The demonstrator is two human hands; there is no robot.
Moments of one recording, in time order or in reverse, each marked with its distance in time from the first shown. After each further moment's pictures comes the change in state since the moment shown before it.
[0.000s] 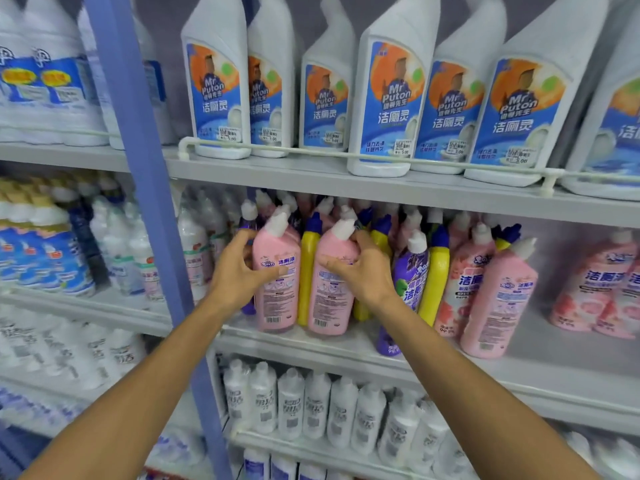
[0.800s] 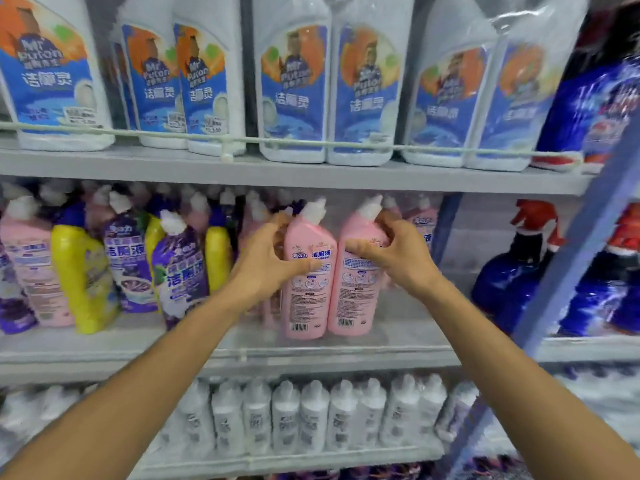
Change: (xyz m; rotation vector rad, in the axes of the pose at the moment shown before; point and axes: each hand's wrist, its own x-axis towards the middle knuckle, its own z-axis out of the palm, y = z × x) left_hand -0.072 0.188 0.353 -0.152 -0.375 0.140; right_hand -0.077 0.142 -0.388 -0.051 0.075 0.038
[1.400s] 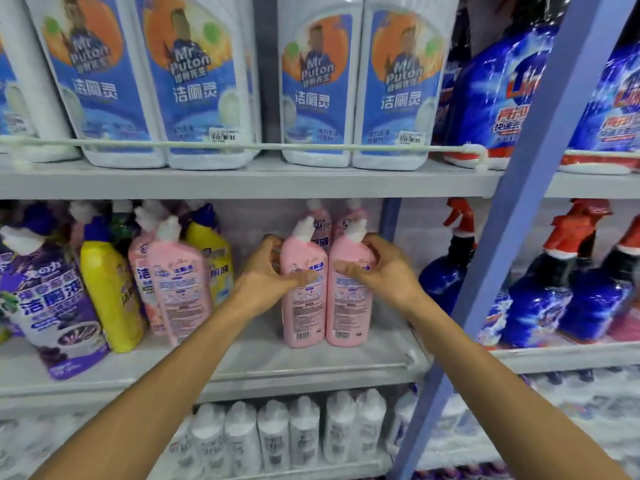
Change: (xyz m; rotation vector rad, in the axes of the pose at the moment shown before) left_hand 0.067 -0.008 0.172 0.001 0.028 -0.132; right_hand 0.017 0.139 -0.112 0.003 -0.030 0.097
